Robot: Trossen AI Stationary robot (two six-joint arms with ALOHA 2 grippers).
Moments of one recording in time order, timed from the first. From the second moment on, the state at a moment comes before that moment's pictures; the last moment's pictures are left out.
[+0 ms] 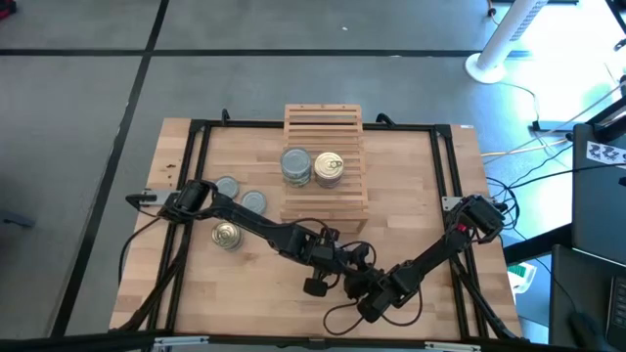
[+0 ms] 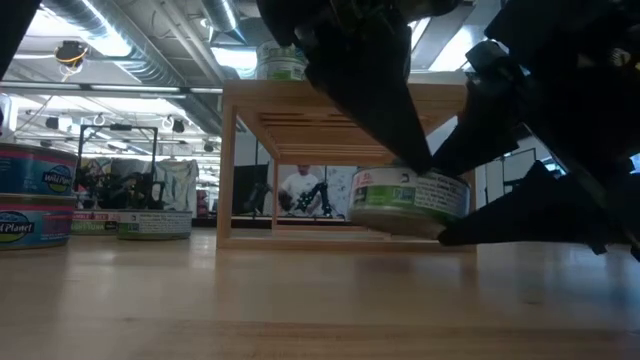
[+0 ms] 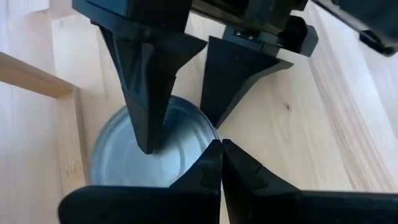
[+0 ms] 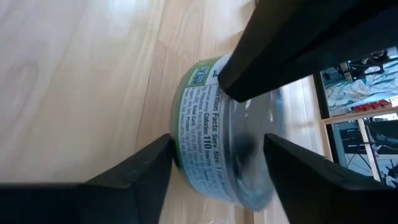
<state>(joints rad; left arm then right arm) -0.32 2.15 1.69 -0.56 -0.12 -0.06 0.70 2.00 1.06 -0.16 0.97 0.04</state>
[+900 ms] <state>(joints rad) -0.33 2.15 1.69 -0.57 -0.10 -0.05 0.70 2.00 1.10 -0.16 0.90 0.02</state>
